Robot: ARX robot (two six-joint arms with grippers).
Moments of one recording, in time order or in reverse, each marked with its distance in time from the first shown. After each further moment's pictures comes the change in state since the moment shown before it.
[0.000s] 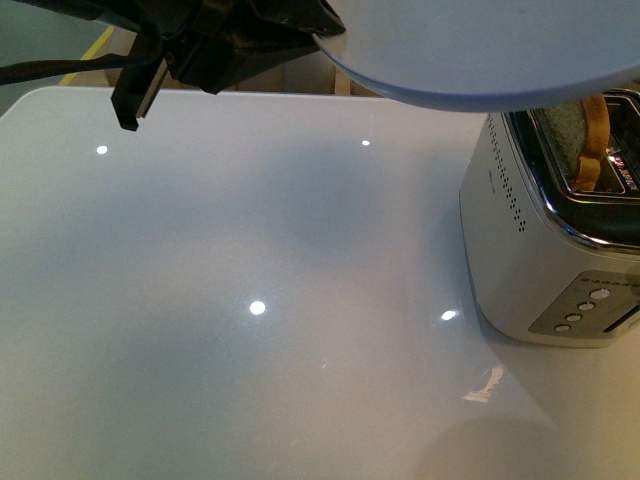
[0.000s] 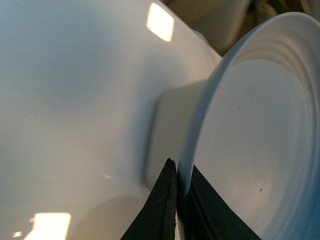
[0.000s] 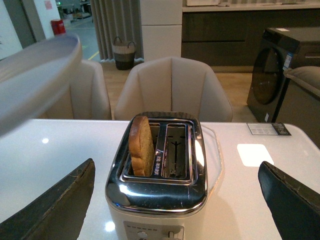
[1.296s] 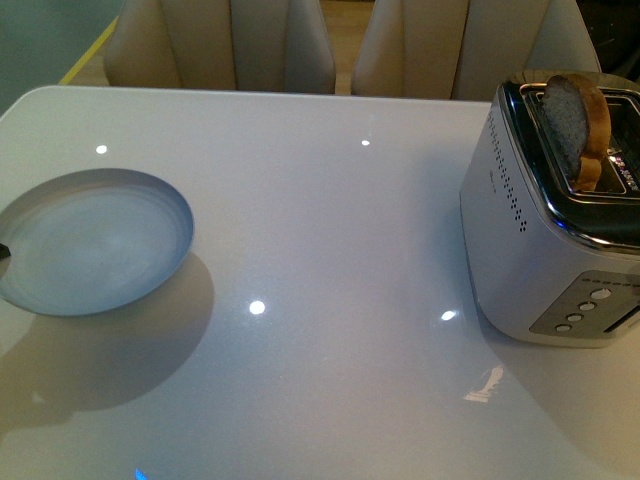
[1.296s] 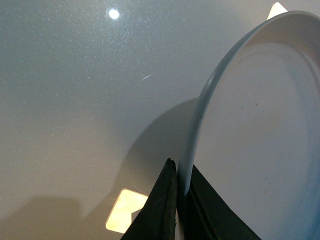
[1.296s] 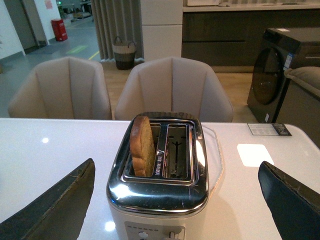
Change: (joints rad) left arm 0.752 0.512 0.010 0.011 -0.038 0.668; right arm 0.000 -0.001 0.000 0.000 0.000 0.000
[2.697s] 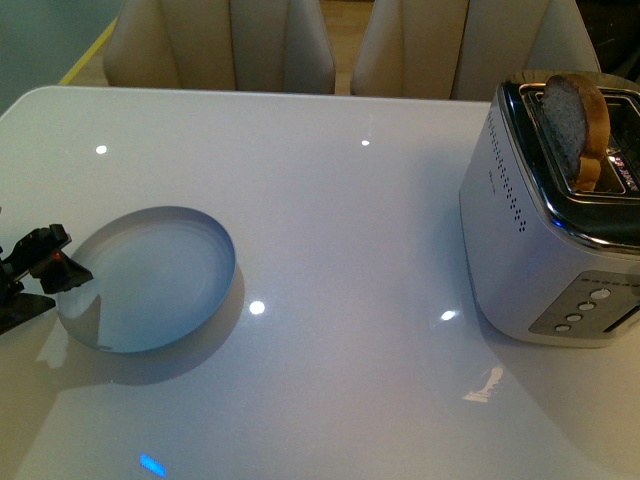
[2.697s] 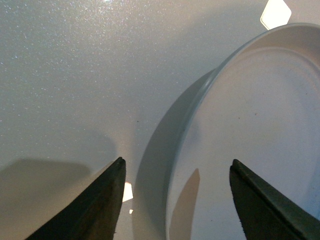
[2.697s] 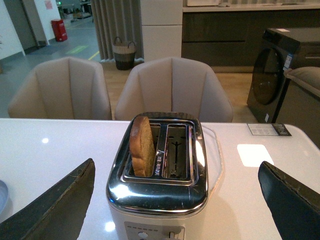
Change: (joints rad) left arm -0.095 0.205 0.001 0.192 -0.030 -0.152; right arm 0.000 0.000 0.000 0.000 0.000 0.000
